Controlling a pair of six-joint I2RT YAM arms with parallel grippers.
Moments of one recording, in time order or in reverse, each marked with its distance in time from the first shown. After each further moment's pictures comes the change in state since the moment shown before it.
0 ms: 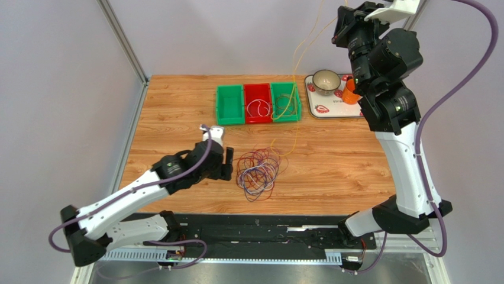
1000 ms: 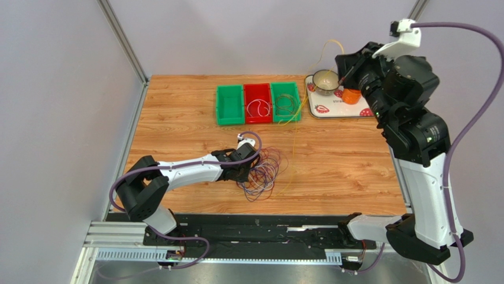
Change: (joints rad) left arm 0.000 0.521 -0.035 0.322 0.076 0.011; right arm 0.000 -0.206 -0.187 -0.401 -0.131 0.236
